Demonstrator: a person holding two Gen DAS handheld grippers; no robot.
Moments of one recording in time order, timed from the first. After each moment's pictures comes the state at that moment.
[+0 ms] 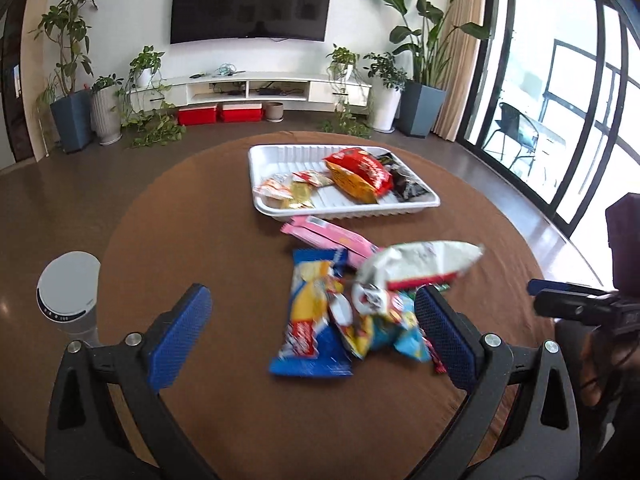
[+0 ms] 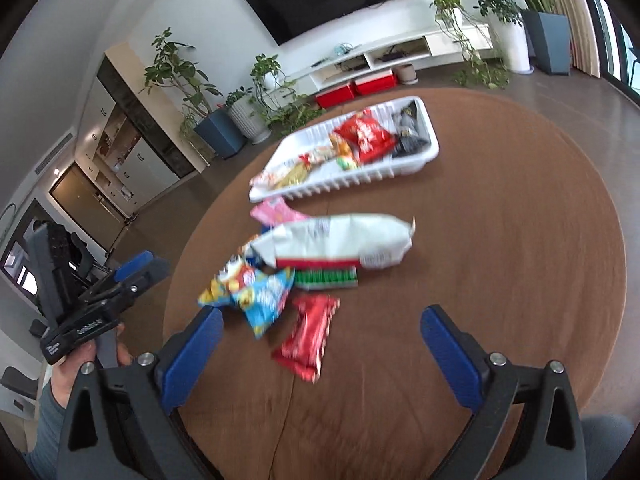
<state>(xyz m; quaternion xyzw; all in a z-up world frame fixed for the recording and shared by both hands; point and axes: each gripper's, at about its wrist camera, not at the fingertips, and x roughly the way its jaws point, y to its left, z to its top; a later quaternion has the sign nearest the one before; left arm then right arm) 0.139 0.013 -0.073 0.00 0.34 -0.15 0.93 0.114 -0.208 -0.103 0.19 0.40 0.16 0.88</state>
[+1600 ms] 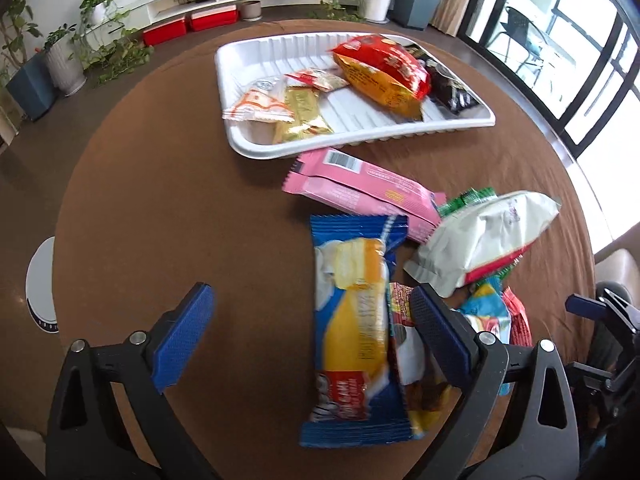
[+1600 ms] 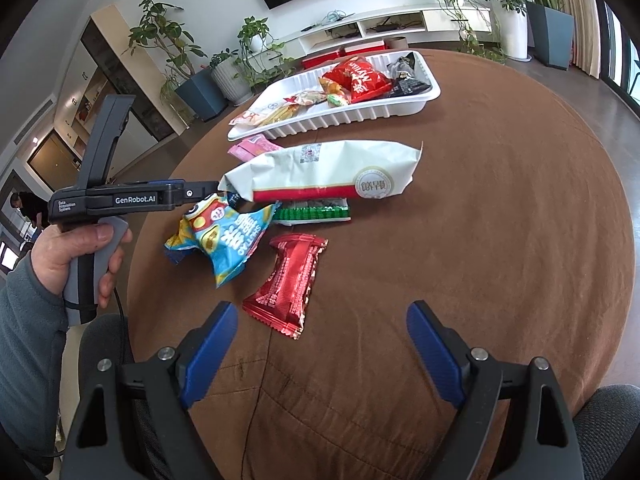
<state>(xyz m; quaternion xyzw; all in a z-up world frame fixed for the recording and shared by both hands) 0.285 -0.006 -0.133 0.08 0.53 -0.18 0.83 0.110 -0.187 -0.137 0.14 0.46 0.13 0.87</state>
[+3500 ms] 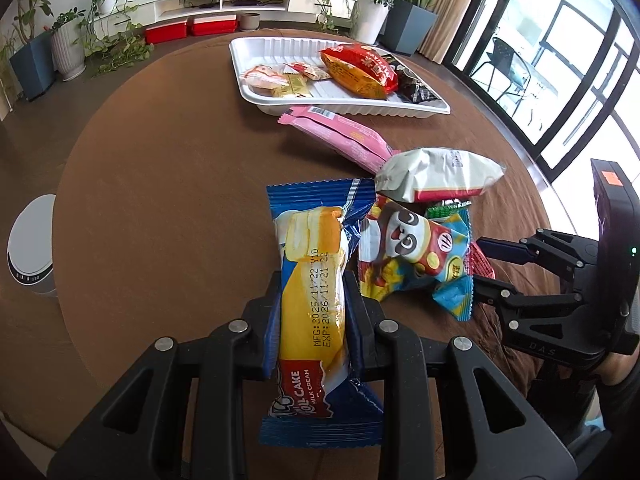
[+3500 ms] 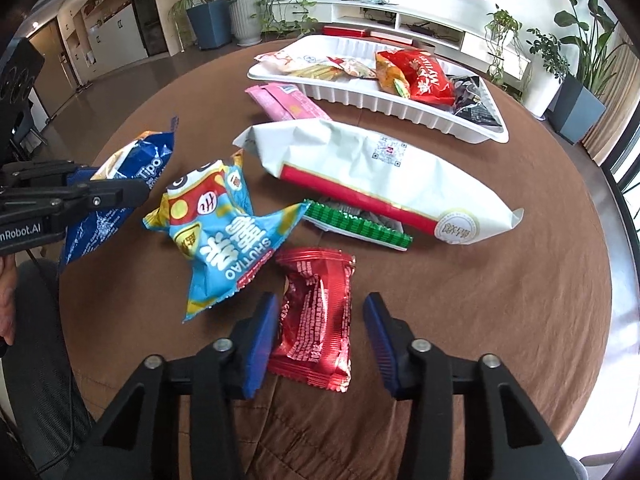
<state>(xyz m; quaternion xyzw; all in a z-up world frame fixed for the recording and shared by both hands) 0.192 0.031 -0.126 0.01 0.50 -0.20 0.84 0.152 -0.112 -0.148 -0.06 0.50 0.11 0.86</state>
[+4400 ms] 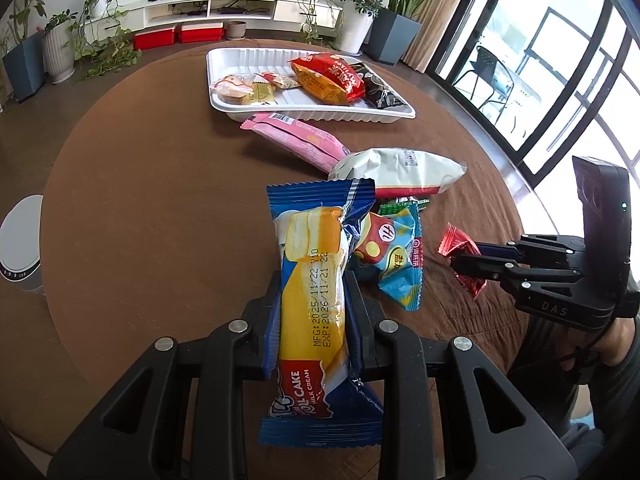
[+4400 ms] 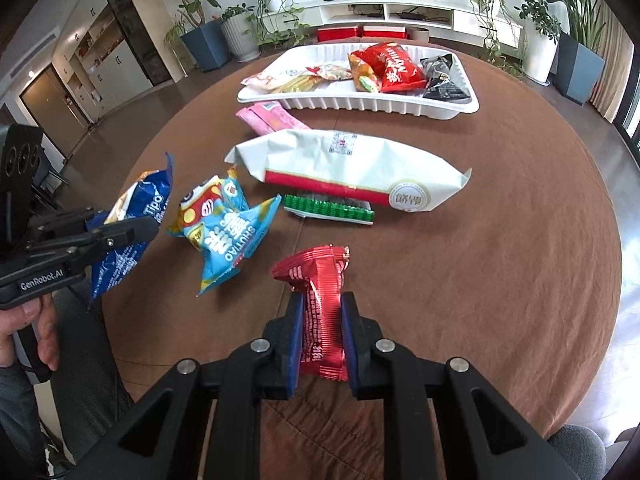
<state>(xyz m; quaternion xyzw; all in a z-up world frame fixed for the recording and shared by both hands) 0.170 0.018 -0.112 -0.01 0.48 -0.23 0.85 0.135 -0.155 -0.129 0.04 0.50 0.13 0.85</state>
